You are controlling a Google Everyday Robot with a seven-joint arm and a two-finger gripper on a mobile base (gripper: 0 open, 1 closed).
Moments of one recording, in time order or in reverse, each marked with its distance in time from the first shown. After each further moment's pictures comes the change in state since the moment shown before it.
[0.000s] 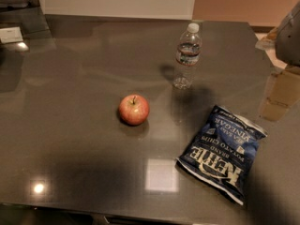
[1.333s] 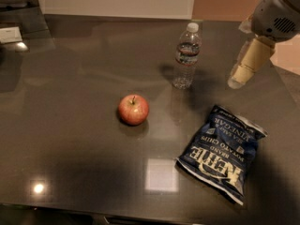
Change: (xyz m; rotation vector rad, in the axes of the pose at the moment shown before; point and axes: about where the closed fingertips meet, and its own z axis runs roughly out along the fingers) arm -0.030 -0.086 0.032 -0.006 -0.139 0.100
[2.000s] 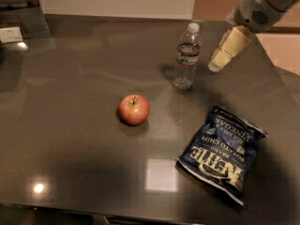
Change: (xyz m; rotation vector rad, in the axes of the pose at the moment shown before) arm -0.037 -0.050 0.030 0.028 -0.114 0.041
